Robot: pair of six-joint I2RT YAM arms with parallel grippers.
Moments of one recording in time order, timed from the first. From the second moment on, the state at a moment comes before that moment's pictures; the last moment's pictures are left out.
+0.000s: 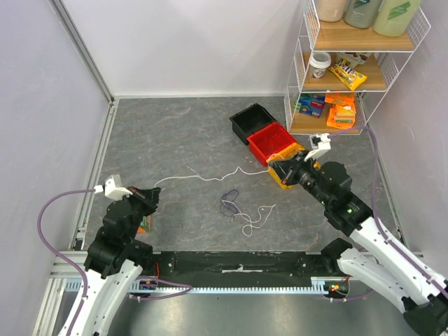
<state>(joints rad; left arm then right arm) -0.36 0.13 0.45 -0.59 -0.23 -0.82 0.61 0.76 0.66 -0.04 -0.02 0.59</state>
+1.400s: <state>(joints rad) -0.36 0.40 0.73 -0.56 -0.09 -0.77 0.63 1.04 0.84 -0.20 -0.46 0.21</state>
